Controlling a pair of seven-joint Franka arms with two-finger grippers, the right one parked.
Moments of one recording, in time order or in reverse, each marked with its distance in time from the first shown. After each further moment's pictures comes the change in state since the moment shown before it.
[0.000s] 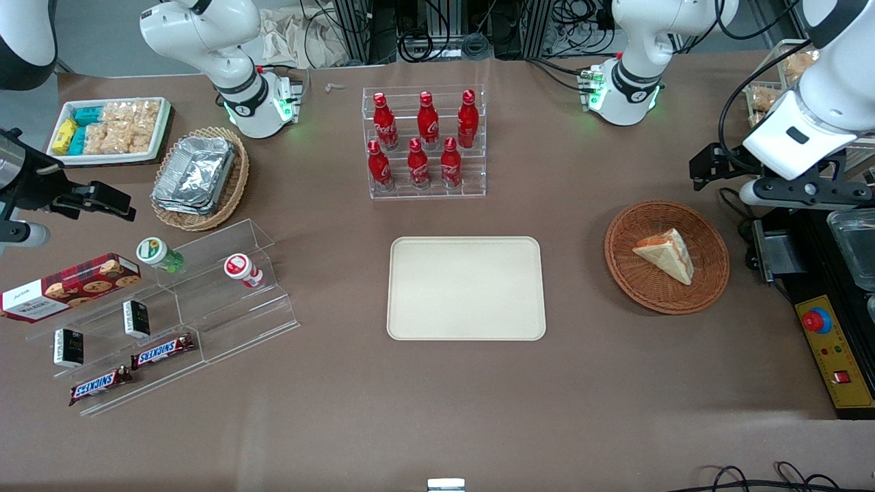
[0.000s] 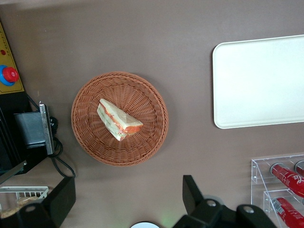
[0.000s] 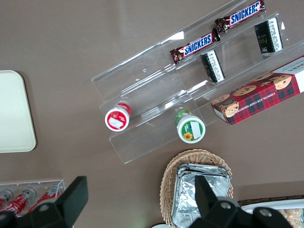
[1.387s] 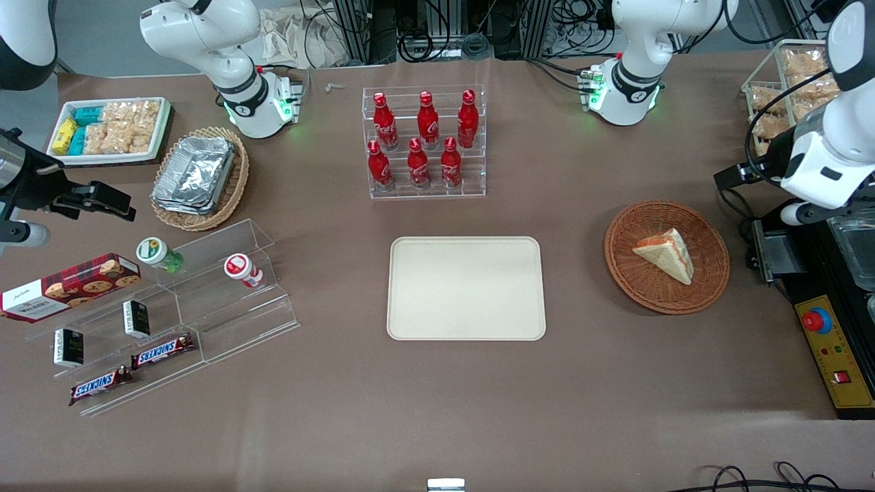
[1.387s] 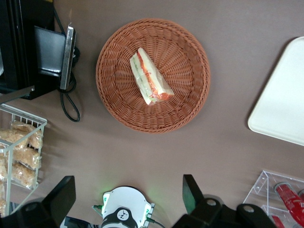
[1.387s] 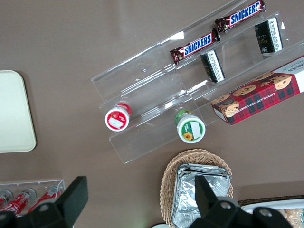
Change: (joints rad) arm 0.025 -0.011 0.093 -0.141 0.028 -0.051 -0.264
